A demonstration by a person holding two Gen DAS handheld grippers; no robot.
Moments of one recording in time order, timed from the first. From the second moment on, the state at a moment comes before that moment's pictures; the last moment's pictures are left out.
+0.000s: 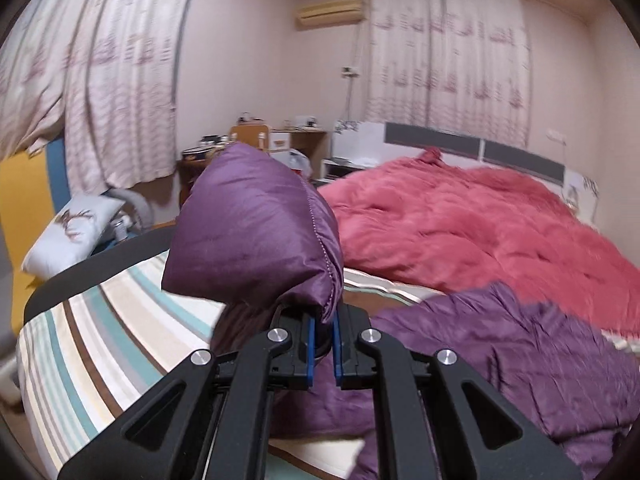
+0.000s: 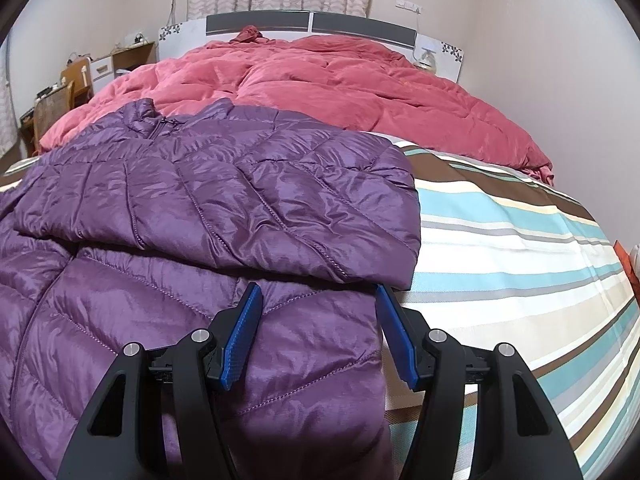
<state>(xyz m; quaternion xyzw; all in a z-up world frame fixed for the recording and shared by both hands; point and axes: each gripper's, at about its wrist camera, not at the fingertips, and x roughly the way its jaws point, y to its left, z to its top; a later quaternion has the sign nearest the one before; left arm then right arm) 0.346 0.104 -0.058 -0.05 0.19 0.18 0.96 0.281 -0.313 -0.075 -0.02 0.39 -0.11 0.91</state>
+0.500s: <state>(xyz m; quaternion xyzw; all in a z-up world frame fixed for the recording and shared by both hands) 0.332 -0.024 -0.060 0.04 0.22 0.05 0.97 0.284 -0.308 -0.077 -0.03 0.39 -0.13 0.91</state>
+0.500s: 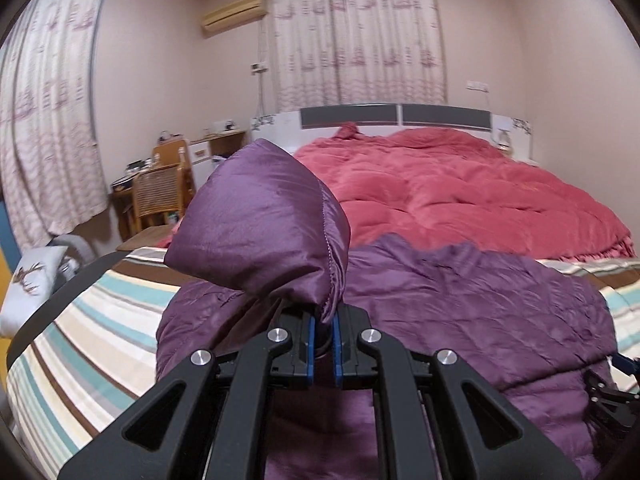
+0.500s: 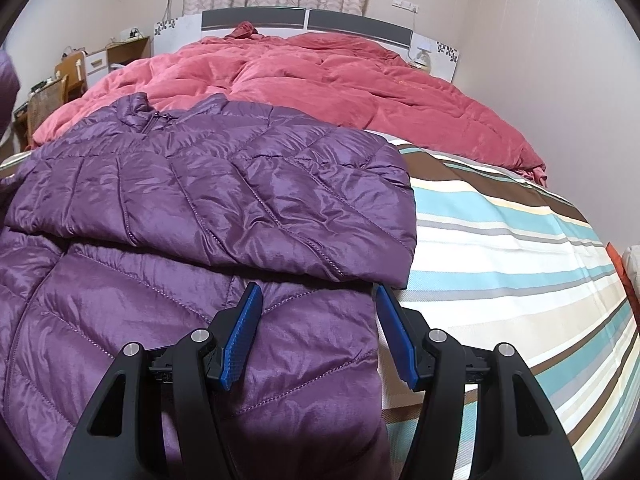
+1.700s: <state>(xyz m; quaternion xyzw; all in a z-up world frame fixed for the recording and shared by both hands) 0.325 -0.186 -0.110 0.19 0.32 -0.14 0.92 0.283 -0.319 -0.079 0.00 0.39 -0.13 0.91</state>
